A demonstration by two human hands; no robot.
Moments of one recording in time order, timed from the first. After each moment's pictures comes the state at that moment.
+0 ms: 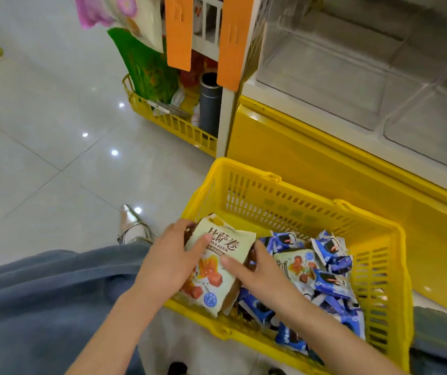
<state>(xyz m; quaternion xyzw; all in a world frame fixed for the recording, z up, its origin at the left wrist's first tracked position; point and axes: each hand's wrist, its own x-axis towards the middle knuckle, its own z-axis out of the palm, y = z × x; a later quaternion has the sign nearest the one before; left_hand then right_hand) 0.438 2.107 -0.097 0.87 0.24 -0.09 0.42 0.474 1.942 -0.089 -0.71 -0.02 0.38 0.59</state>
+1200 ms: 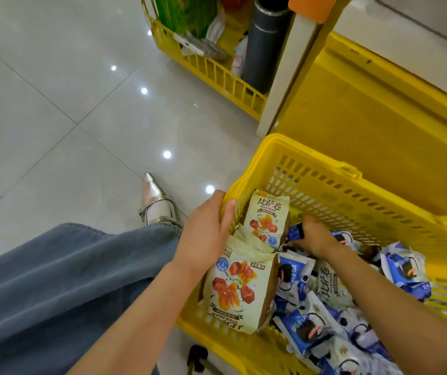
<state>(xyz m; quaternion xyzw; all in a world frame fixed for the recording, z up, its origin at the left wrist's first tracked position) 0.501 2.136 -0.181 0.87 0.23 -0.02 0.44 0.624 1.917 -0.307 -0.90 -0.15 0.41 0.07</state>
